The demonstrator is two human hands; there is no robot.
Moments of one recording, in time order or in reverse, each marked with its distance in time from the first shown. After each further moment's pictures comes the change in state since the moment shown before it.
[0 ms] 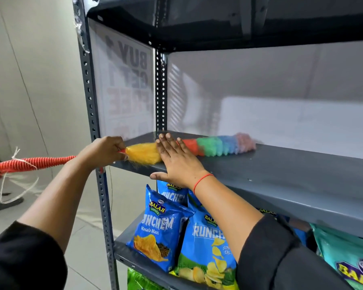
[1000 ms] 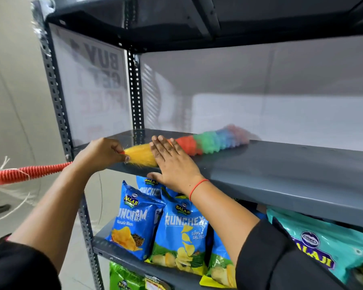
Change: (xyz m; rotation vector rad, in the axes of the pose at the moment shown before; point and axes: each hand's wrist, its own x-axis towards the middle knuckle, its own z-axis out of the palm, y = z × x) left_hand -0.034 0.092 0.026 -0.061 0.044 -0.050; right_hand -0.086 0.038 -0.018 -0.156 0.048 0.025
